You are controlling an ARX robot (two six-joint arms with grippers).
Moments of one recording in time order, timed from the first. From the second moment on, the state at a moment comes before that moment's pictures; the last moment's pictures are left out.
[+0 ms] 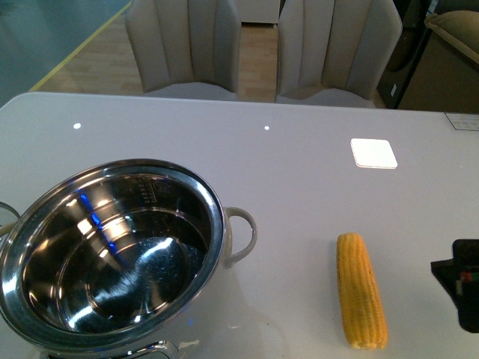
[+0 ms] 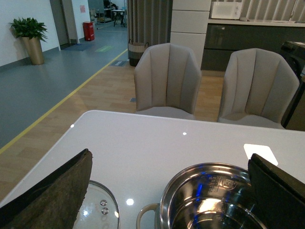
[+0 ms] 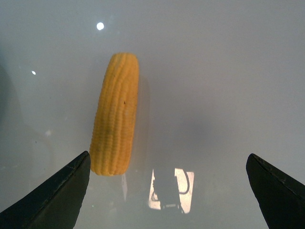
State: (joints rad) left arm 0.00 0.01 0.01 0.00 0.00 0.00; right arm 0.20 1.44 0.35 0.24 0.11 0.12
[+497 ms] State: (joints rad) left arm 0.00 0.01 0.01 0.00 0.00 0.00; right arm 0.21 1.47 0.35 0.24 0.11 0.12
